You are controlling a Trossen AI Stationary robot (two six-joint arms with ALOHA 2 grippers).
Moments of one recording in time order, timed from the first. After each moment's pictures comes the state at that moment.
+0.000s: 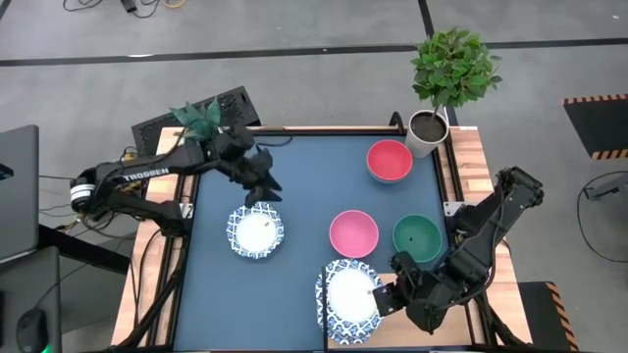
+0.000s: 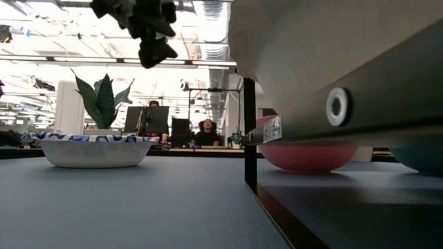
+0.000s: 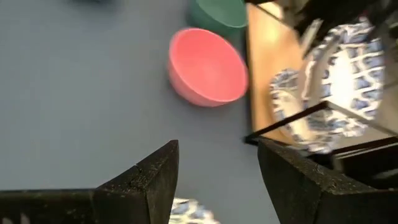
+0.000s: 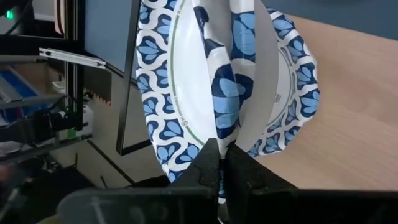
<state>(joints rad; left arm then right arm) 0.38 1.20 0.98 -0.43 0.55 -0.22 0.80 1.56 1.51 -0.93 0.33 1.97</state>
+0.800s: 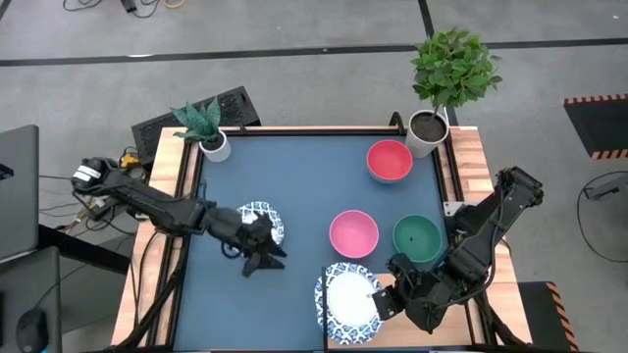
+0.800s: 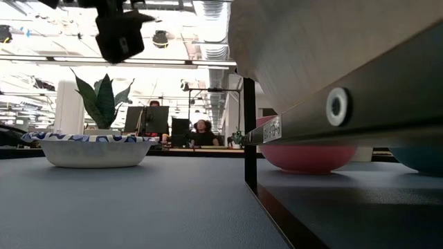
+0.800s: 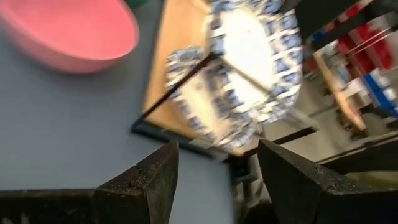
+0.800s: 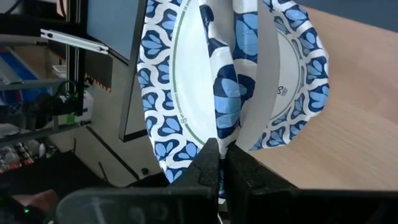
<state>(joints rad) -0.31 1.19 0.67 0.21 0.09 -0.78 0.79 1.56 1.51 -0.90 0.29 1.91</state>
